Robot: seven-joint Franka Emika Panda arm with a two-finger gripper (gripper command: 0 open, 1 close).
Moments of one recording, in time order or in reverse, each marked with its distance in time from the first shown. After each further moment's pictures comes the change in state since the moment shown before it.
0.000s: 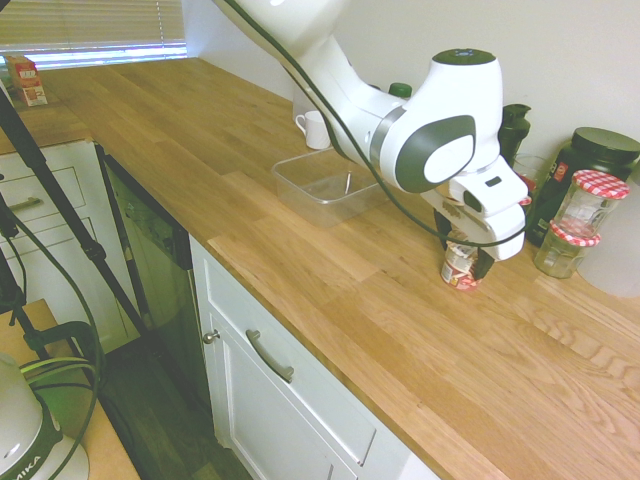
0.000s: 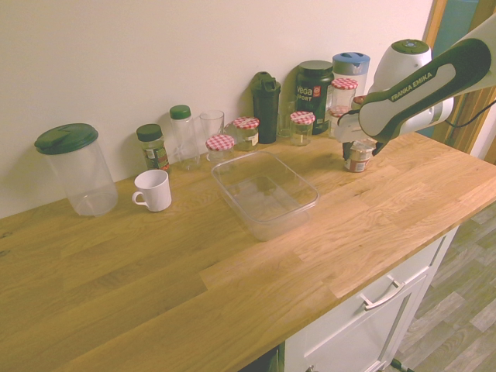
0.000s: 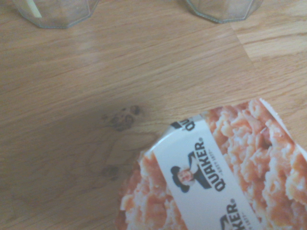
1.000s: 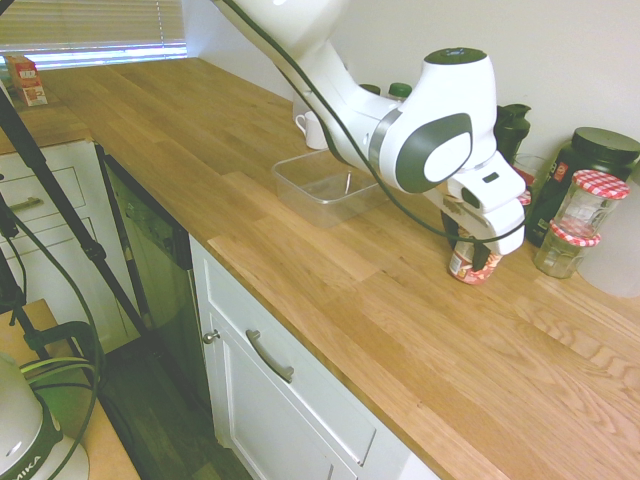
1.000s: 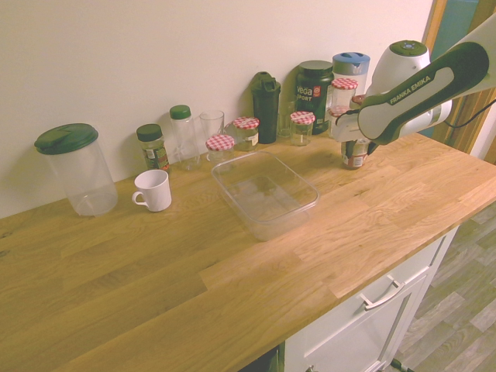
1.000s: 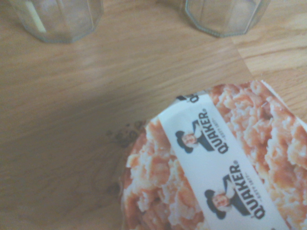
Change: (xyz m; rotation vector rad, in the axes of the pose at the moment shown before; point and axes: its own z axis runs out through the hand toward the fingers) arm -0.001 -0.007 -0.015 0.063 0.055 0.022
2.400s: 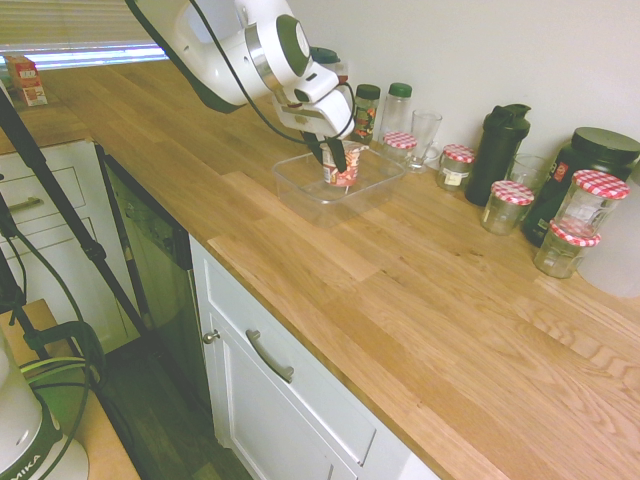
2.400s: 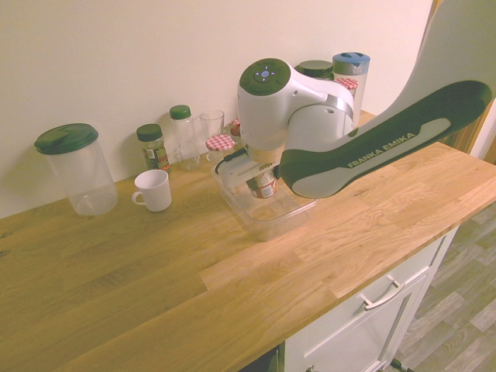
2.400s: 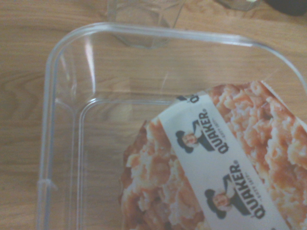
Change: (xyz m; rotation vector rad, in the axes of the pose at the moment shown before) arm -0.297 -0.129 -0.086 0.003 0.027 -0.336
